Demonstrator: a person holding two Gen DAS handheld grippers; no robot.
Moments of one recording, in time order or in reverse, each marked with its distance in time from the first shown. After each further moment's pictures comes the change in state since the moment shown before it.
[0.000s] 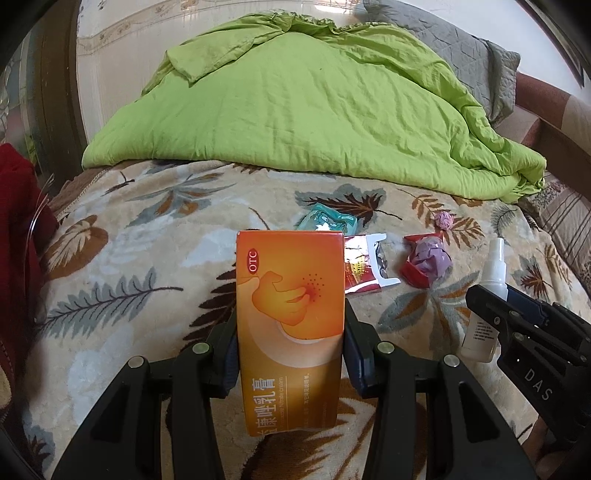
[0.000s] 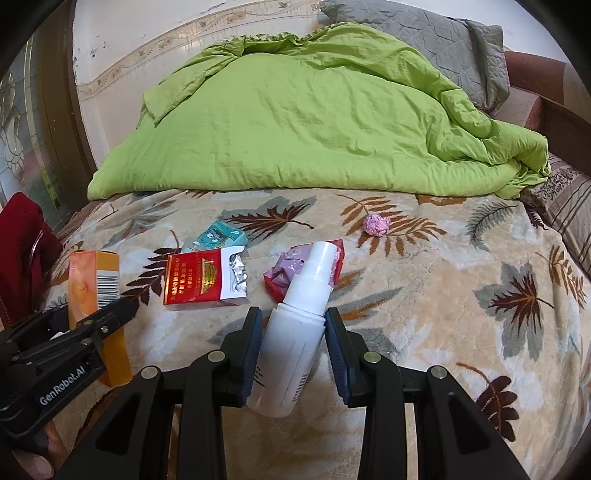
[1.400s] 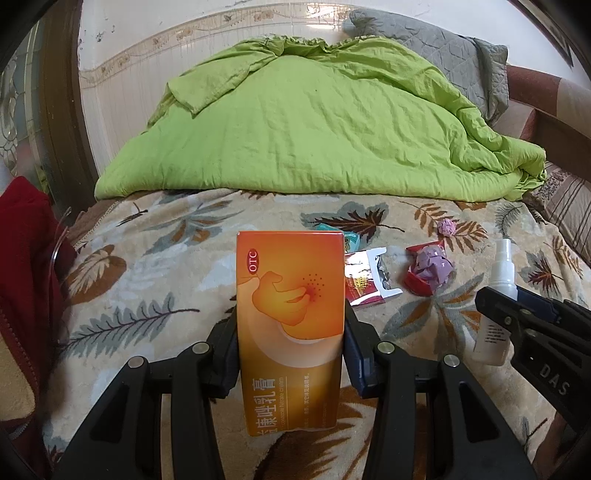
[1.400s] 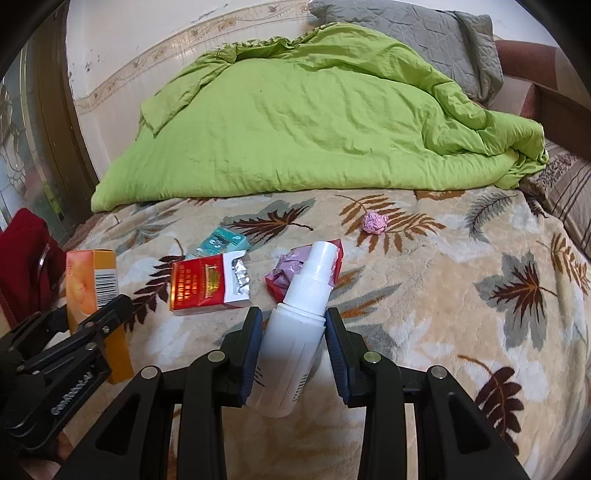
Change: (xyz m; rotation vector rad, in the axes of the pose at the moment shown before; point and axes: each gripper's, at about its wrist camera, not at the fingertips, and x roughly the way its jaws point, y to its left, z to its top) left arm -0.018 -0.007 0.001 0.054 -0.080 0.057; right arm -0.009 -0.006 0.000 0.052 -0.010 0.032
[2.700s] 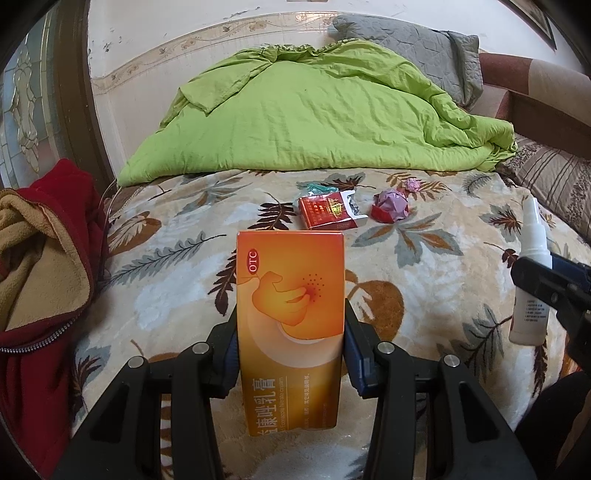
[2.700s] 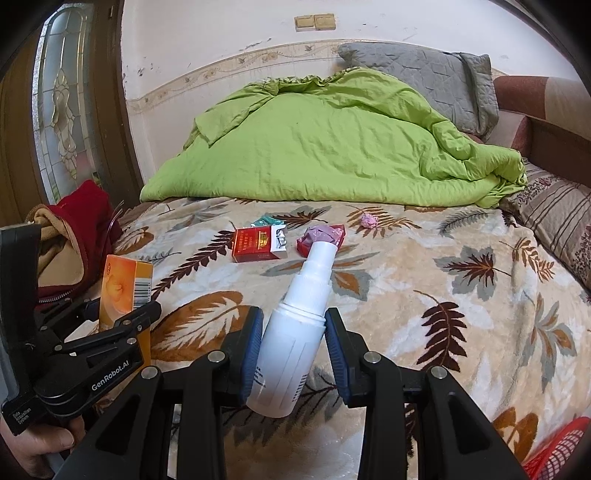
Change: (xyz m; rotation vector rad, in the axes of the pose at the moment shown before) left arm -0.097 -0.010 -0.080 0.048 0.004 0.025; right arm -0.132 0.005 -0.079 -0.108 -0.103 0.056
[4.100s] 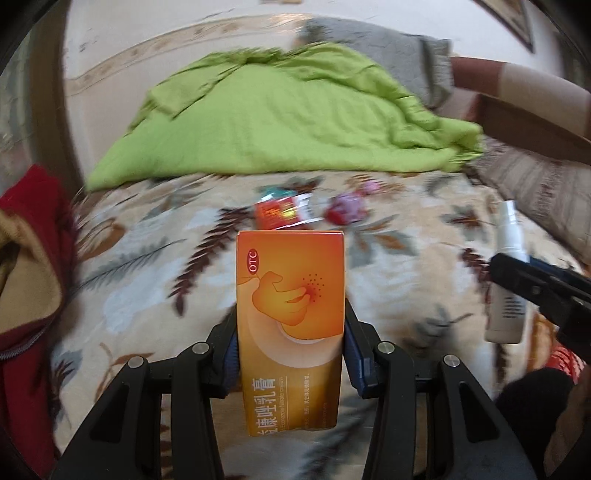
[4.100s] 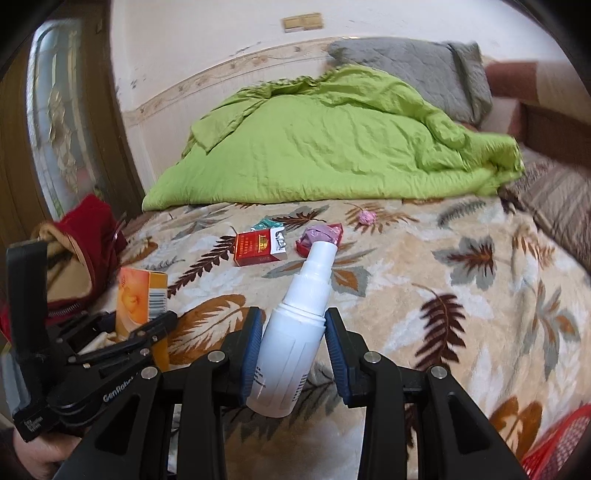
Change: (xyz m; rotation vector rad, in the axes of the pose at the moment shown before) left arm -0.018 -0.023 0.005 0.035 -0.016 -0.168; right arm -0.014 -0.017 0.000 0.092 0.003 0.037
